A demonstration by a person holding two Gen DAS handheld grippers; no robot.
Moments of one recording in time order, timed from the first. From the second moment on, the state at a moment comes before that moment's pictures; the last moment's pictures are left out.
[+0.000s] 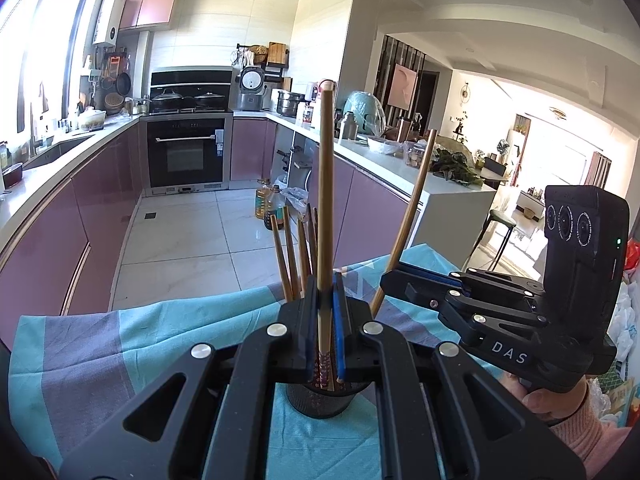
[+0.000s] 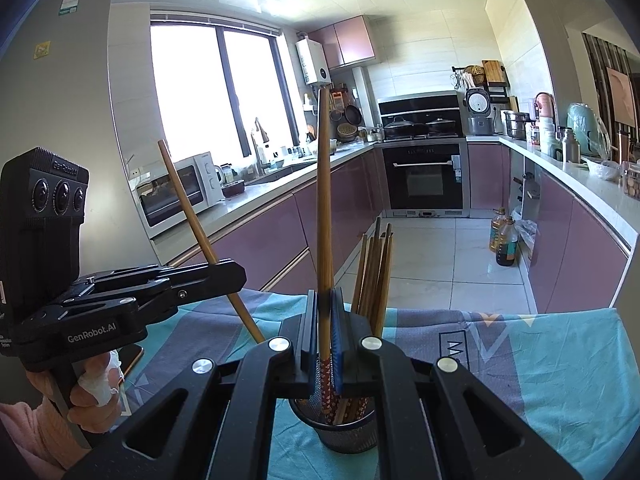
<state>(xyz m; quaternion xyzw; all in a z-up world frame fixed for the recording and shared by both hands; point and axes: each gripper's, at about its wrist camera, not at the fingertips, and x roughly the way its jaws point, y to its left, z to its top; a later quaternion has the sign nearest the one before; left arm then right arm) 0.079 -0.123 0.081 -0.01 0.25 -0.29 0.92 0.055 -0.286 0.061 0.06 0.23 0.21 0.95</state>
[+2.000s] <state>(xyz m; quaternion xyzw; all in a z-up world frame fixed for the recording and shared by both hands) 0.140 -0.146 0.043 0.02 0.35 -0.29 0.89 0.082 -0.282 0.009 0.07 0.30 0.19 0.93</state>
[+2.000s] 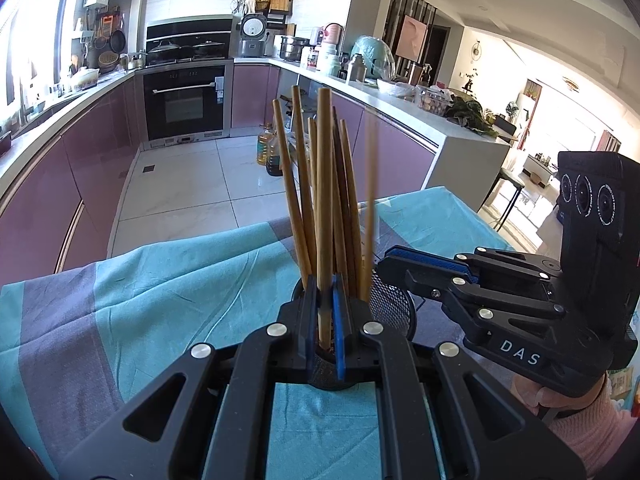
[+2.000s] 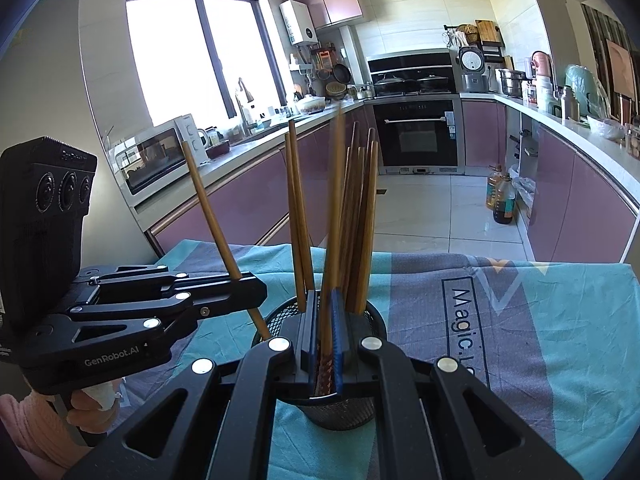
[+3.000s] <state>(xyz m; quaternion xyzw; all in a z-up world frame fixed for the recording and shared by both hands) 0.133 -0.131 0.031 0.01 0.33 -0.26 0.91 0.073 -0.285 0.002 0.07 0.30 0.19 0.93</state>
